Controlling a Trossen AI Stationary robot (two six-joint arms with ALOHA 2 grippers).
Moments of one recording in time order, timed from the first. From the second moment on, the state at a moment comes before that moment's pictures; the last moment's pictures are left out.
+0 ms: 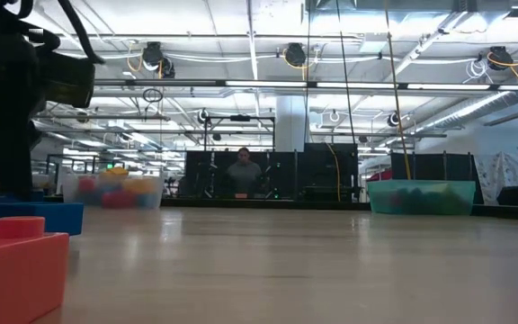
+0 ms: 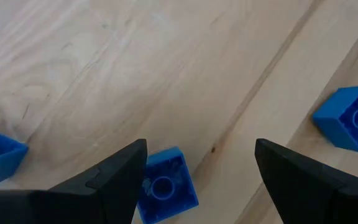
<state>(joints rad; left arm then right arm) -0.57 1.38 0.66 -0.52 -0.19 -1.22 1.05 1.52 1.03 -0.98 0.40 1.98</state>
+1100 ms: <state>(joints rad) -0.62 1.52 0.72 -0.69 -0.15 -1.33 1.04 1.59 1.03 -0.94 0.48 1.95</state>
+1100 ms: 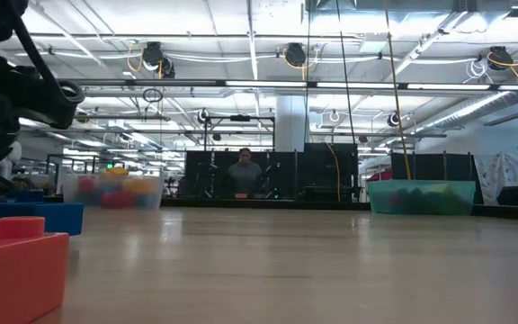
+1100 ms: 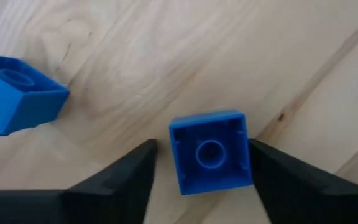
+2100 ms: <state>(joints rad) -0.41 1.52 0.82 -0.32 -0.14 -0.67 0.96 1.57 1.19 -0.92 0.62 1.52</state>
